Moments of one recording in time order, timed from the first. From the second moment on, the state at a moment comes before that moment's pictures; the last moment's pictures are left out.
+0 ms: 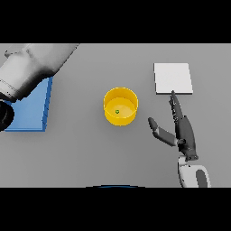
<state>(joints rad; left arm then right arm) -1.64 0.39 -0.90 -0.55 -1.24 -0.27 -0.20 0.10 -0.01 0.14 -1.71 0.21 -0.04 -0.11</state>
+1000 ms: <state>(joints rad) -1.01 0.62 -0.01 -0.53 -0.33 -0.01 0.31 0.08 -0.05 0.16 -1.69 0.23 -0.01 -0.14</state>
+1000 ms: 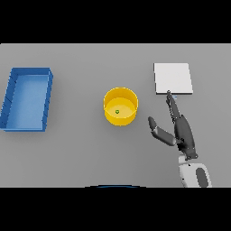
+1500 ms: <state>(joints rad) -0.56 0.55 0.01 -1.00 -0.20 0.11 0.45 0.08 -0.06 0.15 -1.68 0.22 0.00 -0.14</state>
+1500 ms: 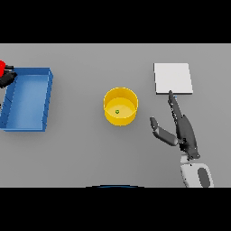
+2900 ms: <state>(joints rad) -0.46 0.56 -0.03 -1.20 -0.11 -0.07 0.44 -0.22 -0.33 0.35 -1.60 0.63 0.16 -0.03</state>
